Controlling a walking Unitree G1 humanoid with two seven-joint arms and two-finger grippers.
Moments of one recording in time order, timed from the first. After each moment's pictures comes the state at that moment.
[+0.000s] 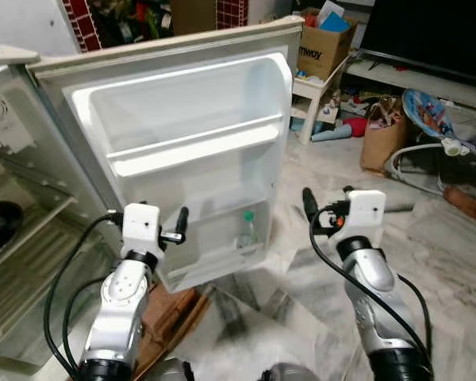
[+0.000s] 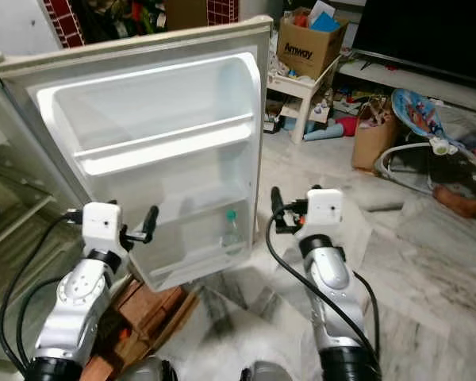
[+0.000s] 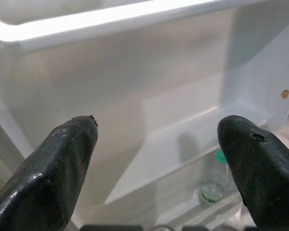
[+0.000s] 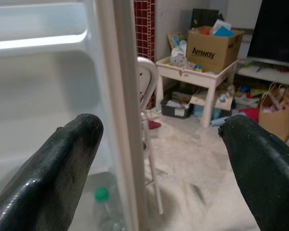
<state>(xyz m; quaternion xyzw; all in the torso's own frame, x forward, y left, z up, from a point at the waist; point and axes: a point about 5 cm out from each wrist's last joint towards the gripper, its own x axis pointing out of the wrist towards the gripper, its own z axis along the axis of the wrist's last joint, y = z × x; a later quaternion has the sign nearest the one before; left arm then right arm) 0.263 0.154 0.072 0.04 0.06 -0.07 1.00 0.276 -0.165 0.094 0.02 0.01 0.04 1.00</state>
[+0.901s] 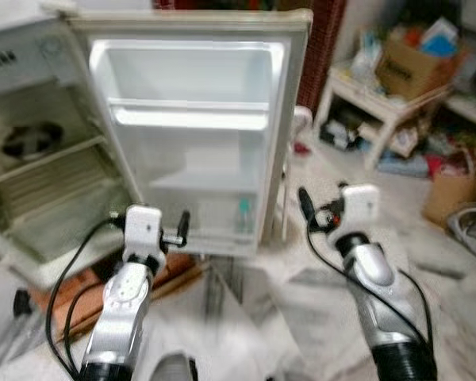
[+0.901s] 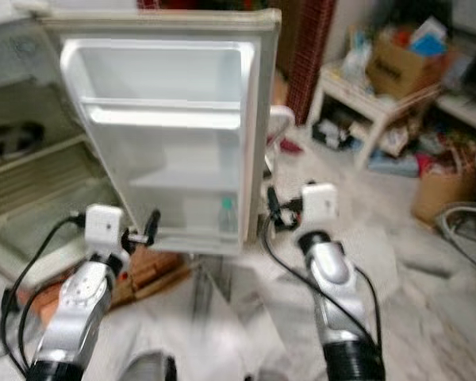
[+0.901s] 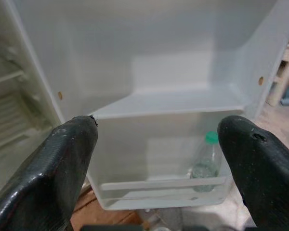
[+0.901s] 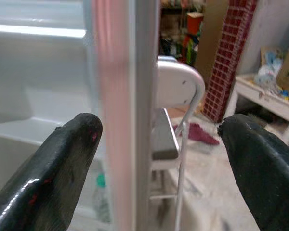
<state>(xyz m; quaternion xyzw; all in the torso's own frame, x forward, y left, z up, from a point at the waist) 0.265 0.156 0.071 0.04 0.06 -0.07 1.00 0.287 -0.162 0.101 0.00 0.00 0.08 1.00</state>
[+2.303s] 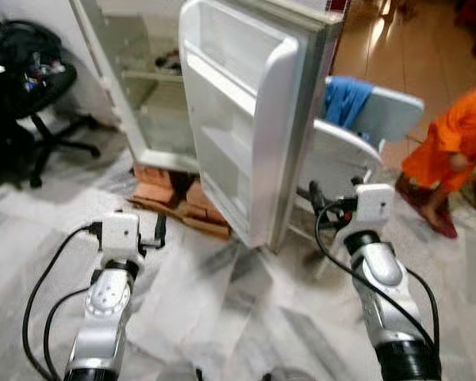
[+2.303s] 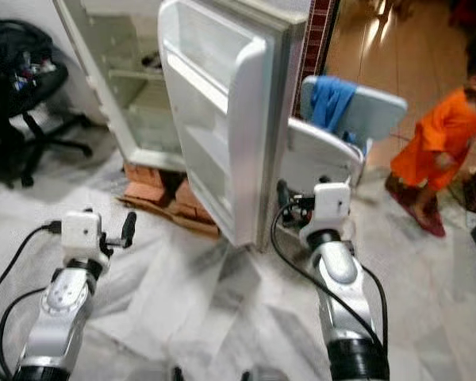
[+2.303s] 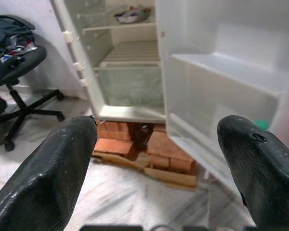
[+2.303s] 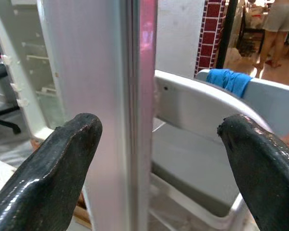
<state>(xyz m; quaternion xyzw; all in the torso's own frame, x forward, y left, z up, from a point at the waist) 0.258 0.183 0.069 0.06 0.05 -0.01 1.00 0.284 -0.166 0.101 -0.01 -0.02 0.06 1.00</state>
